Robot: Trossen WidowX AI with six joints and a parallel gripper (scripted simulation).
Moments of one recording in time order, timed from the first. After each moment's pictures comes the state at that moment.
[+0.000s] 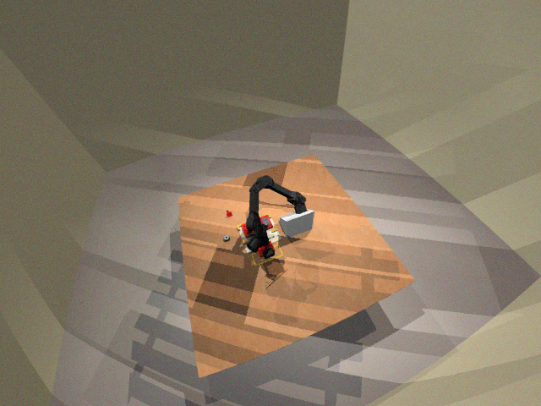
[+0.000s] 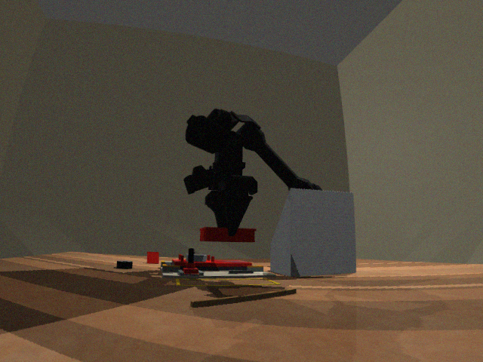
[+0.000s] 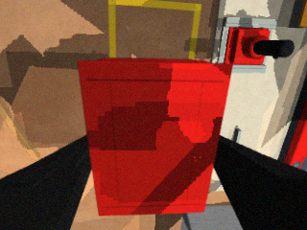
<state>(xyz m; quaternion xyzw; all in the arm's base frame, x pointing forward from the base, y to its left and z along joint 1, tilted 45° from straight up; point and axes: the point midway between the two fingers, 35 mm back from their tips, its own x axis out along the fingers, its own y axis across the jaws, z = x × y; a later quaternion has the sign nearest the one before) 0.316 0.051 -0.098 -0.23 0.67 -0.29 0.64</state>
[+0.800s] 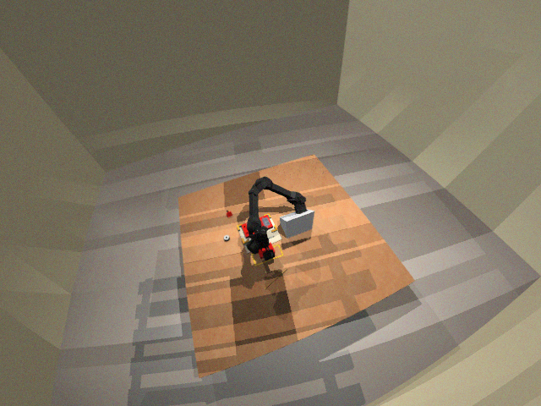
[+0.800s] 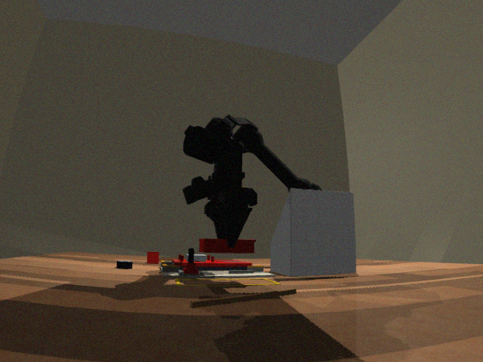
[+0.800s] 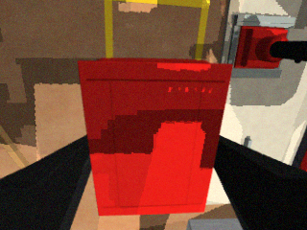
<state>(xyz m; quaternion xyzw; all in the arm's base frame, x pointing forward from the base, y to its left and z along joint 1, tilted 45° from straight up) 0.315 0.037 -0.113 -0.23 0.67 -0.29 0.64</state>
